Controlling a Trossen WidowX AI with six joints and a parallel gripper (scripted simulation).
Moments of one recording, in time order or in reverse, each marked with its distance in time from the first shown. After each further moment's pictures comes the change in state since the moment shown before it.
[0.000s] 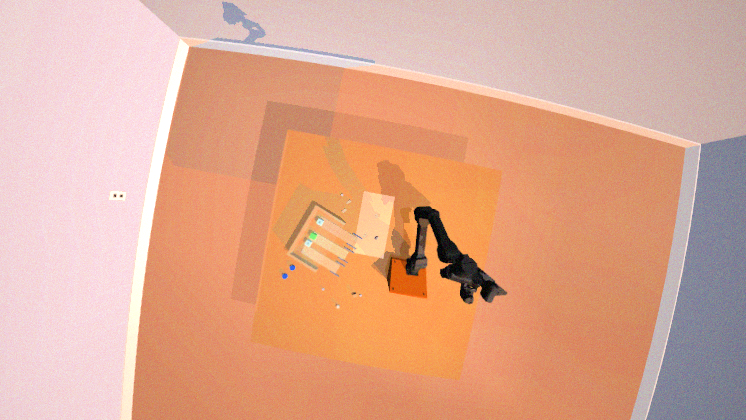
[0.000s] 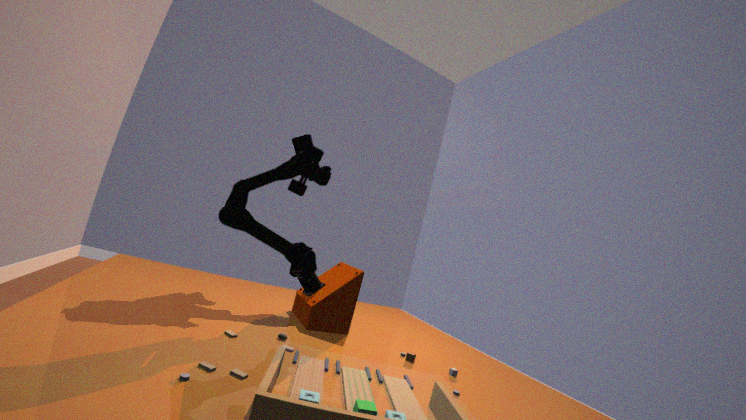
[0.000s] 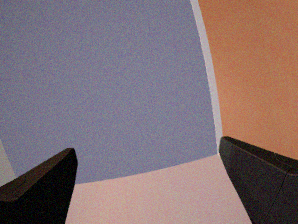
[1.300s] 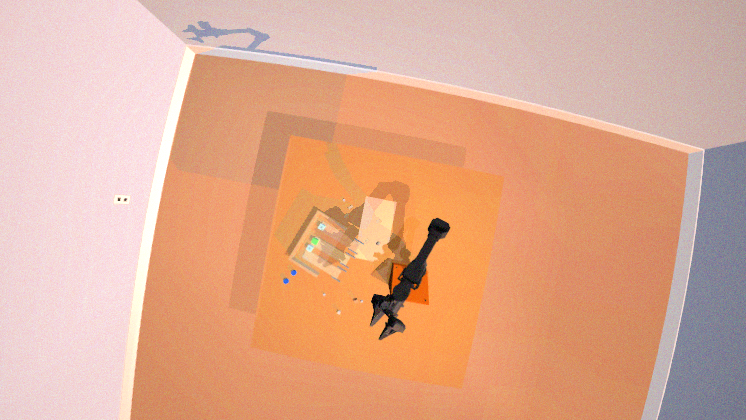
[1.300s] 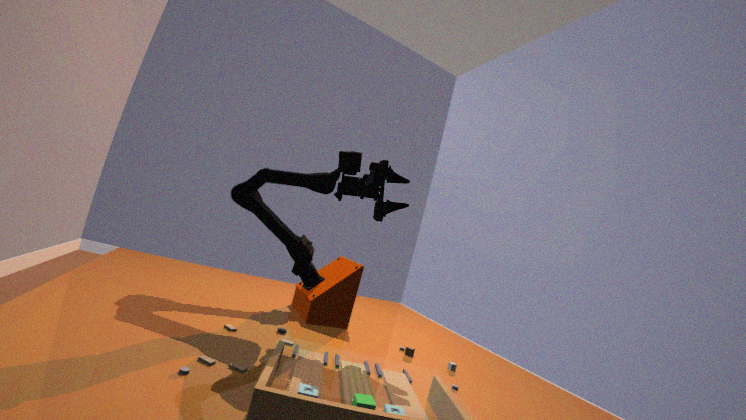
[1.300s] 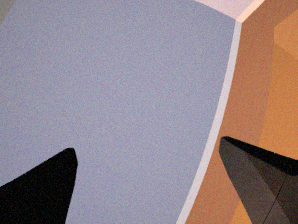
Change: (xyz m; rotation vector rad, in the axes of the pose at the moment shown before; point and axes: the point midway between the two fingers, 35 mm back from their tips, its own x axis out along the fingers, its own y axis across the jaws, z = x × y) arm -0.345 -0.001 0.265 -0.515 -1.892 -0.097
